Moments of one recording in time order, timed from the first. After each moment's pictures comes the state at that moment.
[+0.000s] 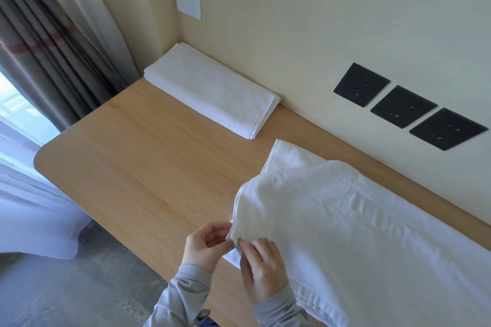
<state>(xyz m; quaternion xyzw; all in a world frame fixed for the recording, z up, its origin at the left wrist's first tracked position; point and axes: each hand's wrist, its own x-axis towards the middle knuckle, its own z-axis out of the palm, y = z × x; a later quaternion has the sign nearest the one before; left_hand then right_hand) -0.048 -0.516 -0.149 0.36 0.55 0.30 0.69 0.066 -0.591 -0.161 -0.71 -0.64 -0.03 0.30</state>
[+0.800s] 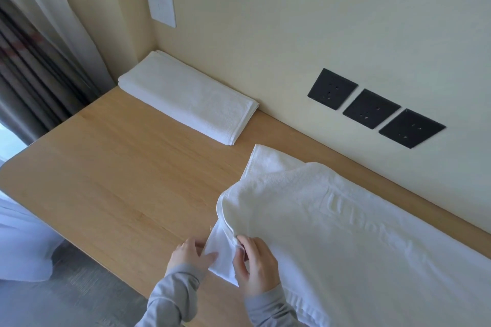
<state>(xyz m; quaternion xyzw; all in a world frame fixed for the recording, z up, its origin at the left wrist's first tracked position) -0.040 -0.503 -0.170 0.59 0.65 -0.05 0.48 0.081 -0.585 -0.153 -0.76 -0.56 0.04 0.34</state>
